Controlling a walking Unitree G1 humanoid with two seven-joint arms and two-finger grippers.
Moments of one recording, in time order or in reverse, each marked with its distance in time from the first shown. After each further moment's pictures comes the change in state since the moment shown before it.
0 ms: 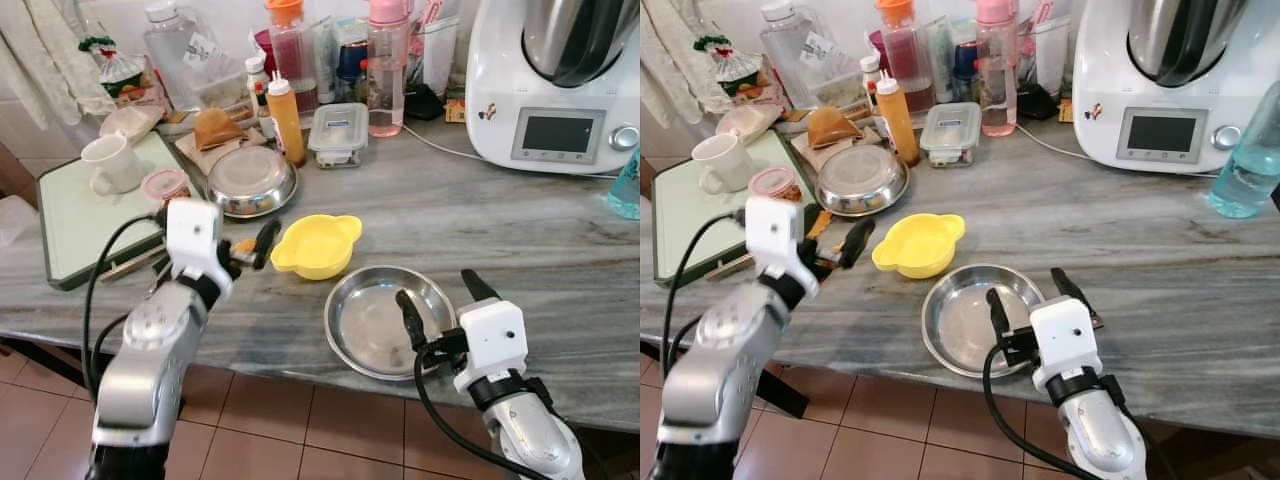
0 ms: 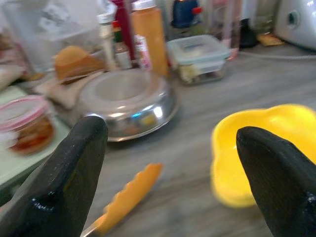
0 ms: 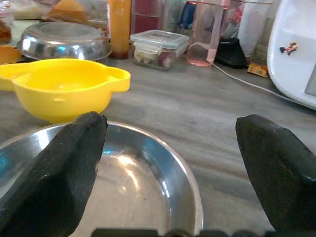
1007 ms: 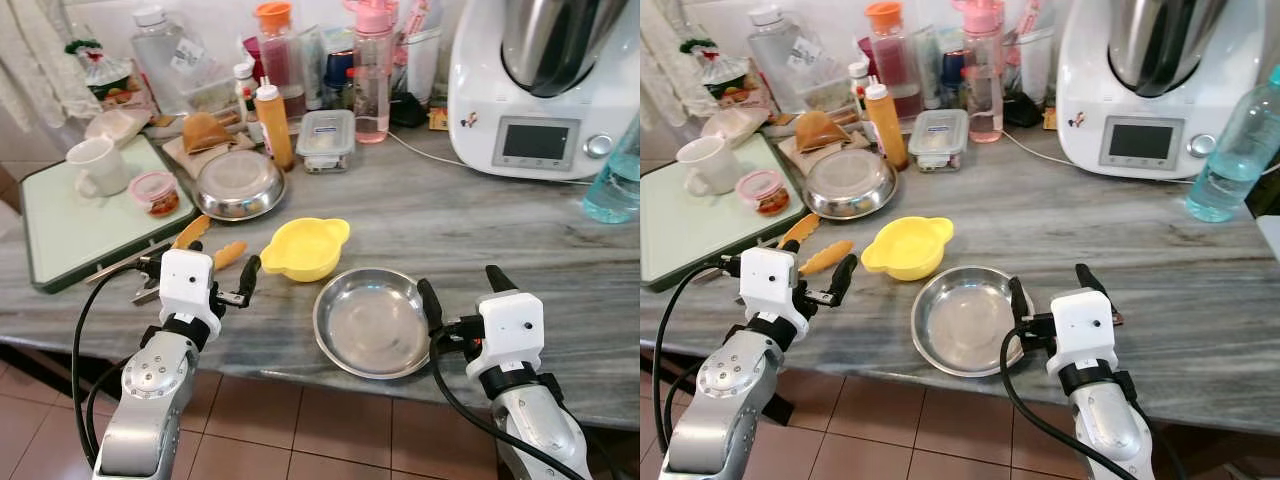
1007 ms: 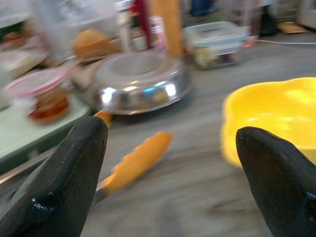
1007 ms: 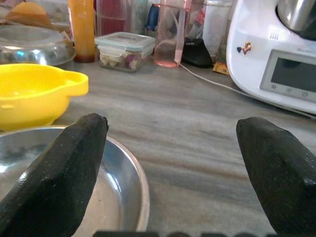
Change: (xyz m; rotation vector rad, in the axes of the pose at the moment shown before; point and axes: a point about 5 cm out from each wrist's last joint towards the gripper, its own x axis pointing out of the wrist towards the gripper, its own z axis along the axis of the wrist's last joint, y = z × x) left arm -0.014 0.003 -0.031 0.008 0.021 0.111; right arm 0.001 -0.014 -0.003 0.011 0.009 -0.096
